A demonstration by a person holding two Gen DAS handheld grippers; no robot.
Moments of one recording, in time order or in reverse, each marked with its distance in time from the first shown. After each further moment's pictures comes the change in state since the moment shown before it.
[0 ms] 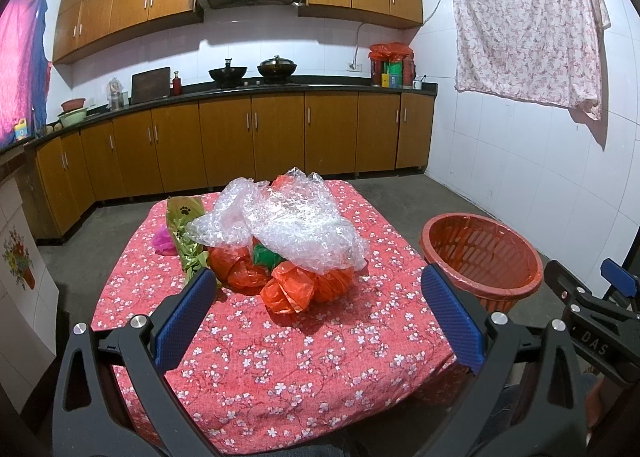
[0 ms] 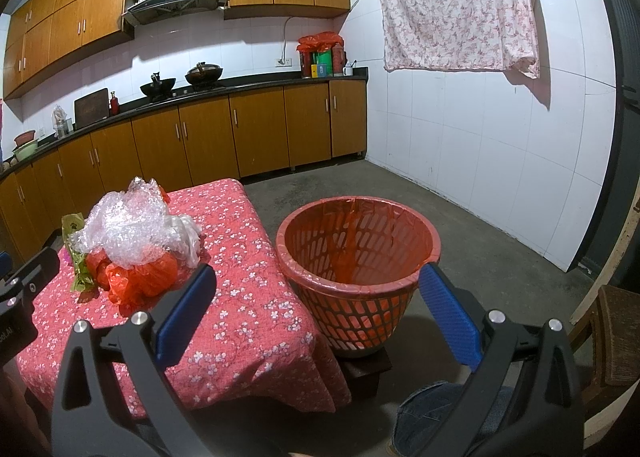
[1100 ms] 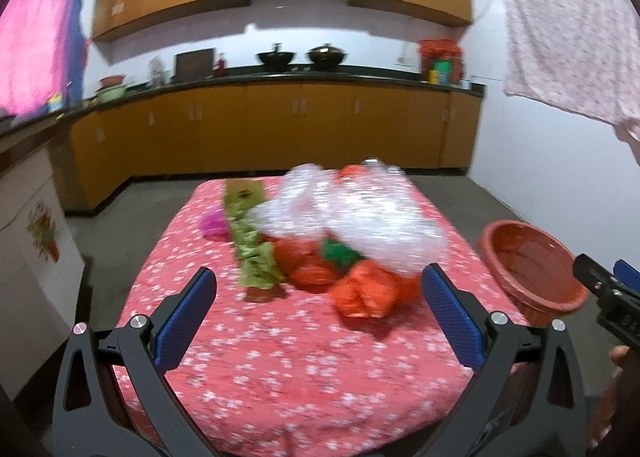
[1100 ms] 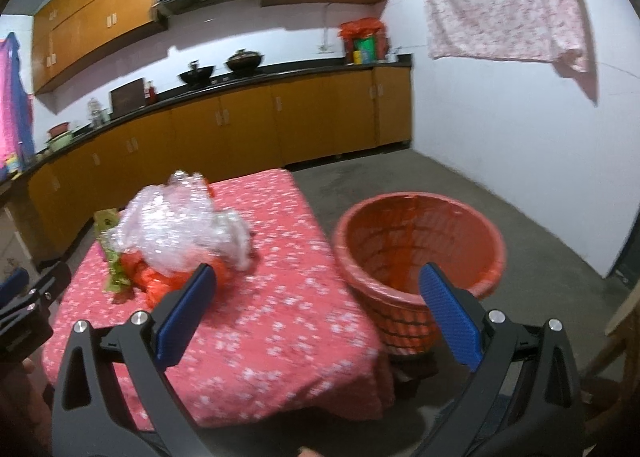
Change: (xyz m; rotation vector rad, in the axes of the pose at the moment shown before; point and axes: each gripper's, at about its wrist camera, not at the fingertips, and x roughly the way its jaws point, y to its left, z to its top) left arm 0.019 0.063 -0.004 -0.107 0.047 0.160; right arm 0.045 0.050 0.016 -0.033 0.077 0.212
